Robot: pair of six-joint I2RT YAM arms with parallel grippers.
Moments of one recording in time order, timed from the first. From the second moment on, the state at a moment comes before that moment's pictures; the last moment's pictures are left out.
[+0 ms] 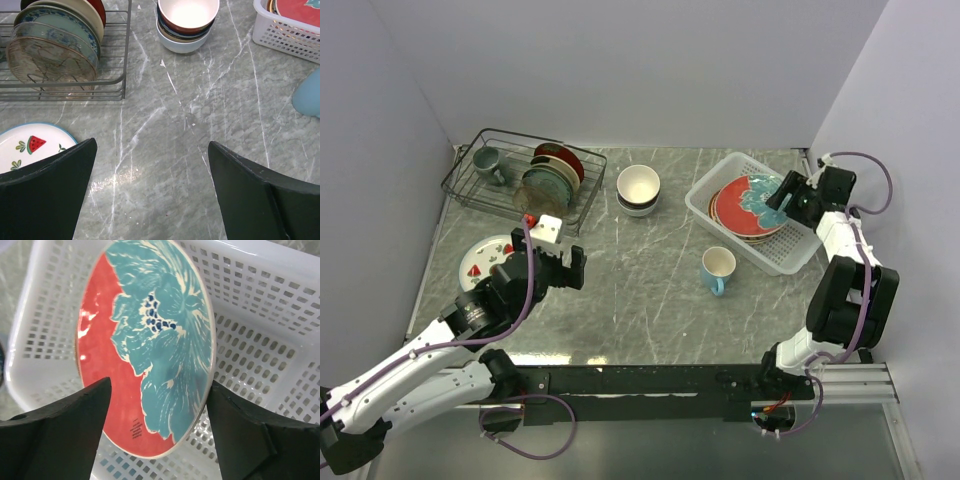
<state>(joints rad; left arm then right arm) -0.87 0.70 0.75 -0.38 -0.51 -0.21 -0.33 1.56 1.10 -0.24 -0.34 0.27</state>
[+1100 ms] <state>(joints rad) -0.85 0.66 0.74 -0.38 -0.51 -0.21 -0.27 1.06 0.98 -0.27 -0.43 -0.01</state>
